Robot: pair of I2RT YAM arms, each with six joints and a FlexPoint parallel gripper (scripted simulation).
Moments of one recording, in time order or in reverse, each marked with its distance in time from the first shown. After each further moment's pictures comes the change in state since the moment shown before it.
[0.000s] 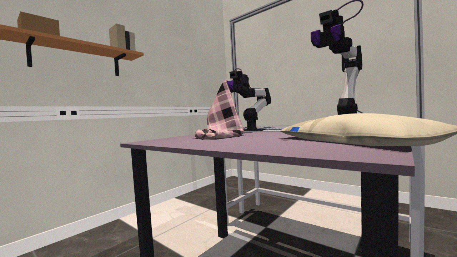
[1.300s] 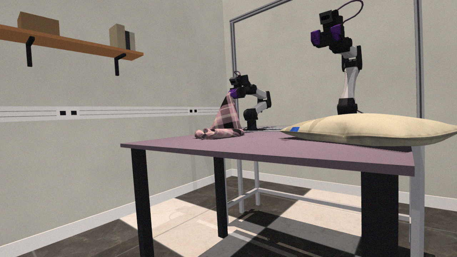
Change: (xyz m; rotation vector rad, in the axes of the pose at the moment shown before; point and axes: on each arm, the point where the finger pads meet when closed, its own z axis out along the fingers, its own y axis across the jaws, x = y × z) left arm 0.000 0.000 0.000 0.000 0.000 0.000; right arm 0.061 0.002 -0.039 -0.009 0.404 0.001
